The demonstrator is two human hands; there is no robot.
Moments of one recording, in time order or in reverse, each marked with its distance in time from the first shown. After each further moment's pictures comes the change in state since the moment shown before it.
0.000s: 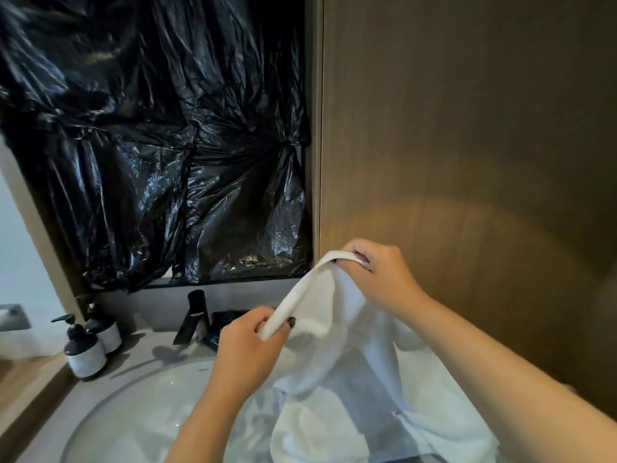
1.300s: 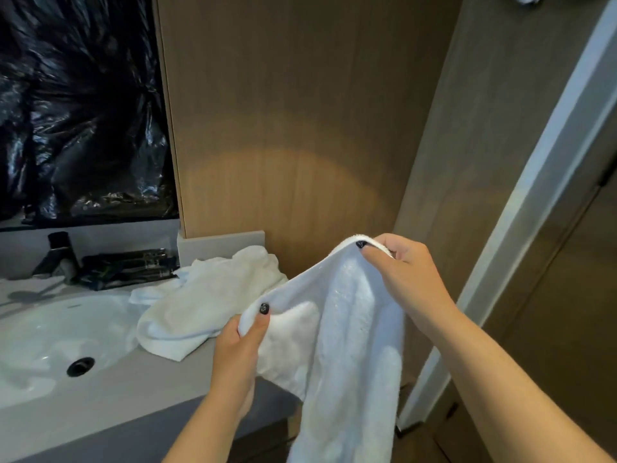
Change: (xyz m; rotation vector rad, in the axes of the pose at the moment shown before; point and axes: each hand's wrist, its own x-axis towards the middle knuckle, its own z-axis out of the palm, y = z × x) left_hand -0.260 0.112 0.150 -0.792 -0.179 -0.453; right_hand -0.292 -0.074 -0.229 0.001 0.297 0.394
